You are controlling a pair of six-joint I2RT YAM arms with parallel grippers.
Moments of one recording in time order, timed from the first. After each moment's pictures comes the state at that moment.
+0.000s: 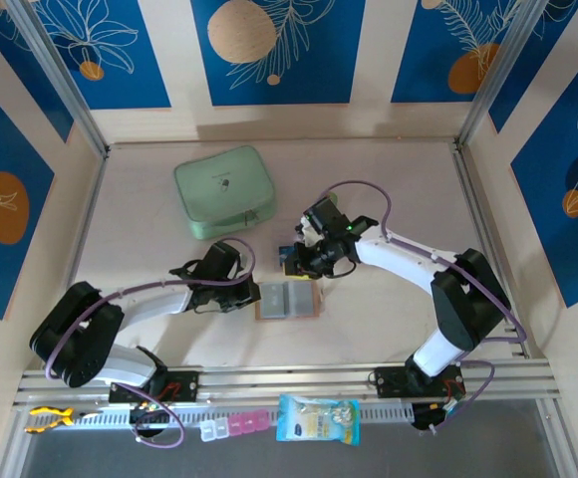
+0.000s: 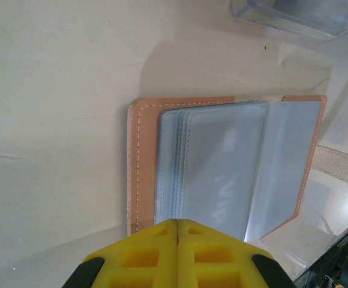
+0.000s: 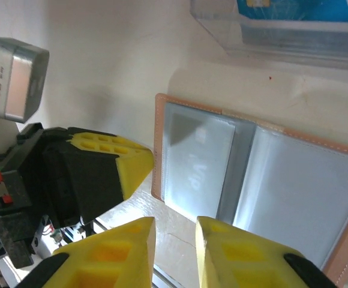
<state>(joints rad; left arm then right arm) -0.65 1.39 0.57 -0.16 0.37 -0.92 0.67 1.59 1.07 -0.59 -0.50 0.69</state>
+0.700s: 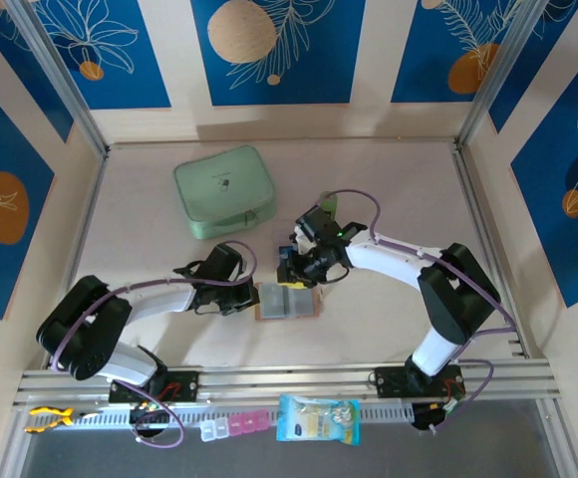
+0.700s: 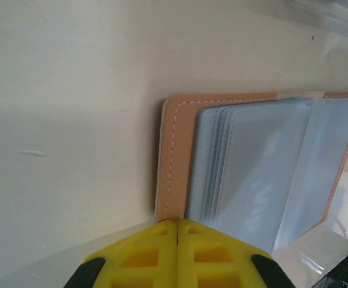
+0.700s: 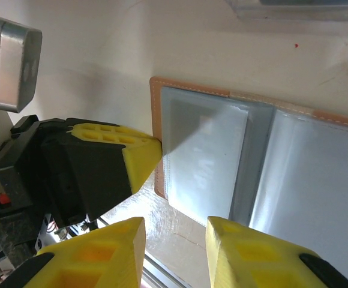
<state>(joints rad) -0.65 1.44 0.57 -0.17 0.36 -0.92 0.72 1.66 1.05 -0.53 -0.53 0.75</state>
